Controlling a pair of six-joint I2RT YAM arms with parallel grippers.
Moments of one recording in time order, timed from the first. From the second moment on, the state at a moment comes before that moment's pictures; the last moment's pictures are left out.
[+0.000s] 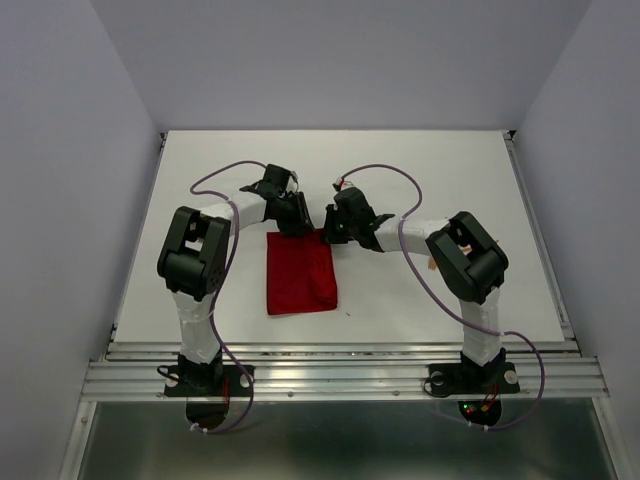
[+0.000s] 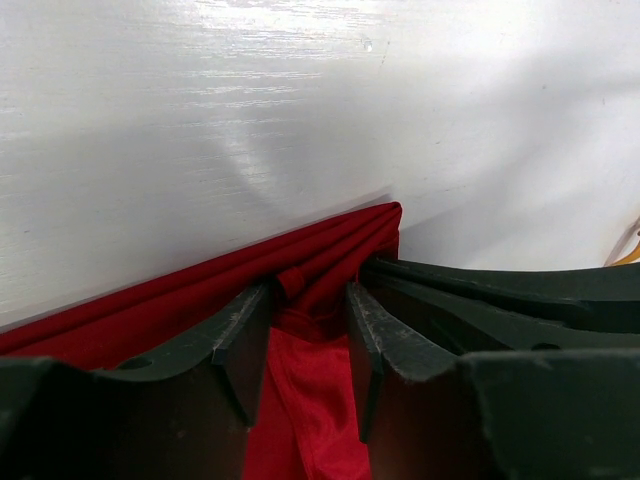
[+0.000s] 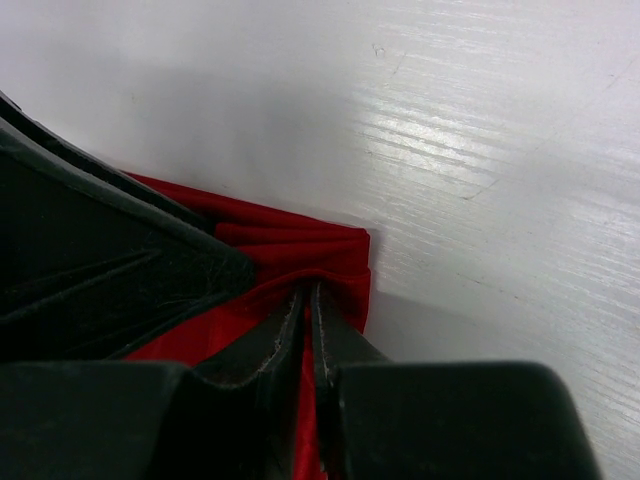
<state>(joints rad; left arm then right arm) -0.38 1.95 1.28 -0.35 0.32 -0.60 0.68 2.02 1.23 0.10 -0.03 0.58</state>
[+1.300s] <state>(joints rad) -0.41 1.92 1.21 -0.27 0.34 -0.57 0.68 2.02 1.24 0.10 -0.04 0.58</state>
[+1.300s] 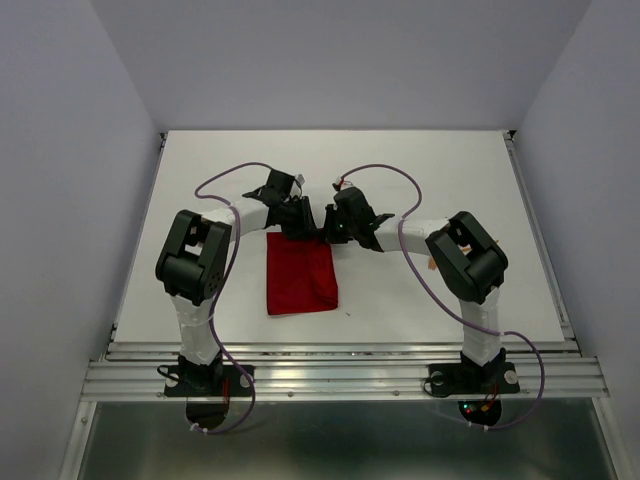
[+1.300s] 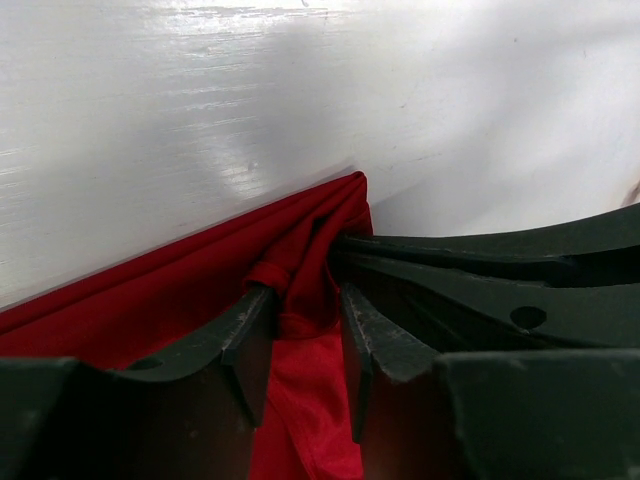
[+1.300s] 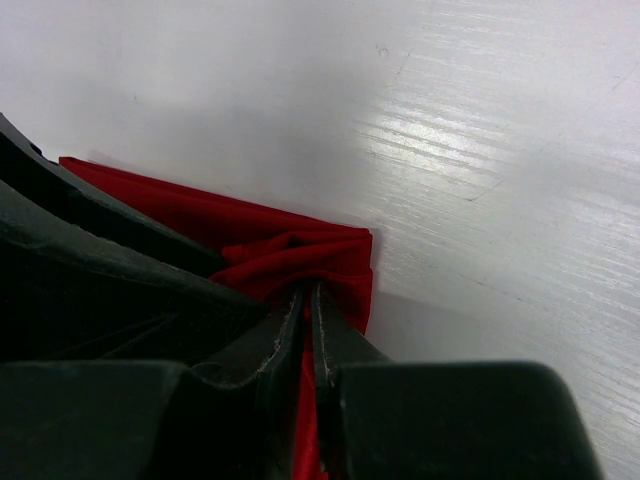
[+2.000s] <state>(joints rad) -0.41 1.92 1.26 -0.34 0.29 -0.56 0.68 2.02 1.23 0.11 -0.06 0.58</state>
